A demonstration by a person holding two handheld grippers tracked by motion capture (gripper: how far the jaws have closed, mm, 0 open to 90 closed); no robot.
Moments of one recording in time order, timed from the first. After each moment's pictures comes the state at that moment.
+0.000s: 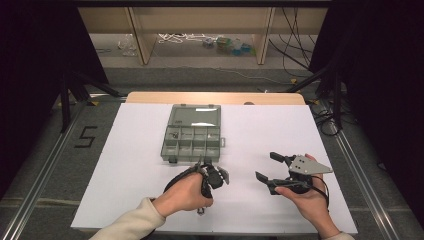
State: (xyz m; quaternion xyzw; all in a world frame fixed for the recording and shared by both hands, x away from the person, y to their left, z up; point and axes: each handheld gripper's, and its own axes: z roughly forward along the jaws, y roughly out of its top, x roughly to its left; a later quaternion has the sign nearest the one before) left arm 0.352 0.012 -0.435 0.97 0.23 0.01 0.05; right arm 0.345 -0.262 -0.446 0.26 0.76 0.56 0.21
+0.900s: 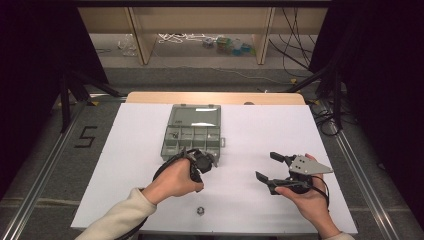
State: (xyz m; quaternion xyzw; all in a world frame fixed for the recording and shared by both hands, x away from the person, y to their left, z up) left arm 0.381 0.042 -0.415 0.96 0.28 0.02 0.06; right arm 0.345 -0.261 -0.447 0.26 0.75 0.56 0.21
